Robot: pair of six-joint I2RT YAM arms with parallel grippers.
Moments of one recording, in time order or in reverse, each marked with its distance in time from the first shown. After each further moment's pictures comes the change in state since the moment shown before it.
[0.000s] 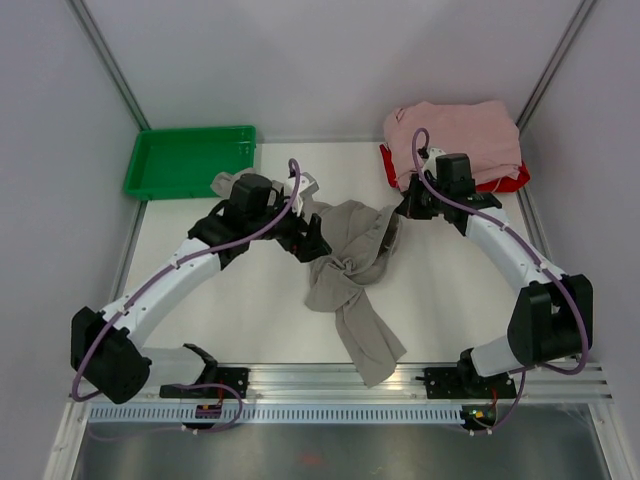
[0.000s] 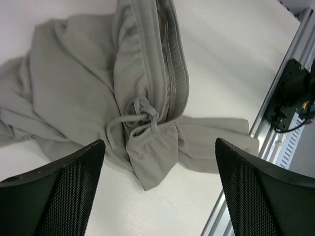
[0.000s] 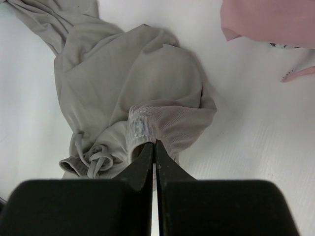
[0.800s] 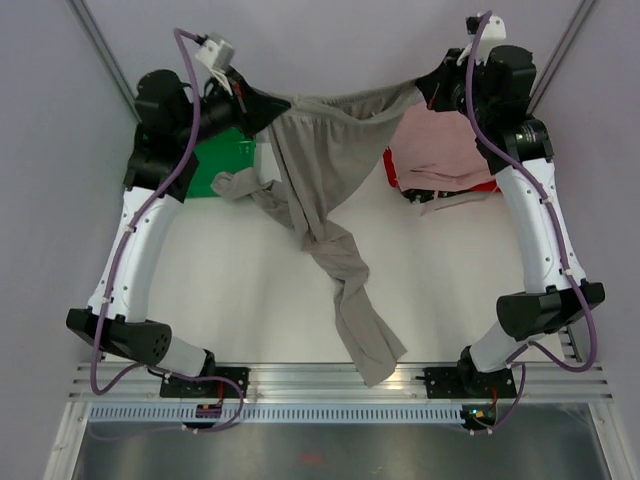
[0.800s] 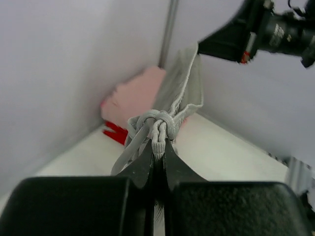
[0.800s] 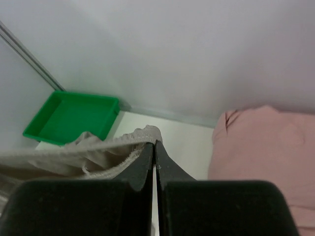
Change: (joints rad) left arm 0.322 0.235 0.870 0.102 0.151 -0.197; right arm -0.014 0.178 0.958 -0.101 0.085 -0.049
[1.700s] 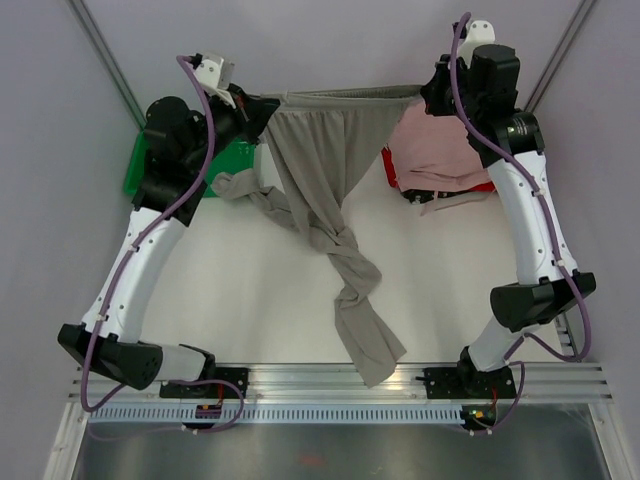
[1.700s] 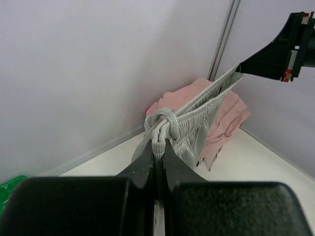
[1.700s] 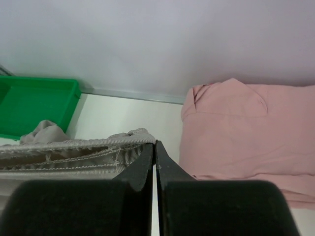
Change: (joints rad) left arm -0.072 -0.161 -0.346 0.191 -0.316 0.078; right arm 0.026 0.061 0.031 -0.160 0.188 -0.068
